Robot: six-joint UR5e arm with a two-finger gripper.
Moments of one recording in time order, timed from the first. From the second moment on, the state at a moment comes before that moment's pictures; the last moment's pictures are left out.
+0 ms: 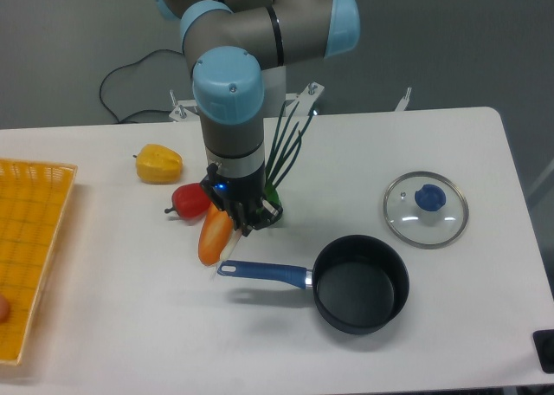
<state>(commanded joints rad) 2.31 -1.84 -1.51 -1.21 1.51 0.83</state>
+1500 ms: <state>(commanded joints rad) 2.46 -2.03 -1.32 -1.10 1.27 1.43</state>
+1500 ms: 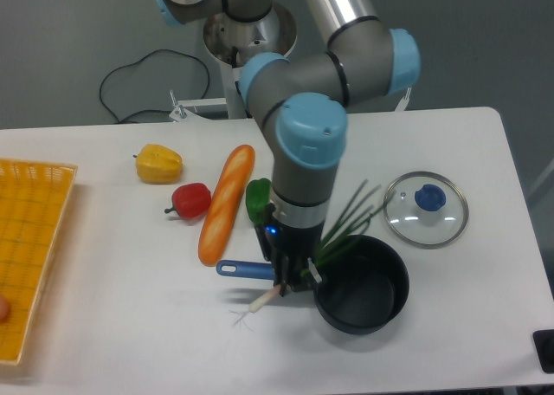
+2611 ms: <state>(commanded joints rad) 2.41 -2.11 -1.31 -1.00 1.22 1.46</state>
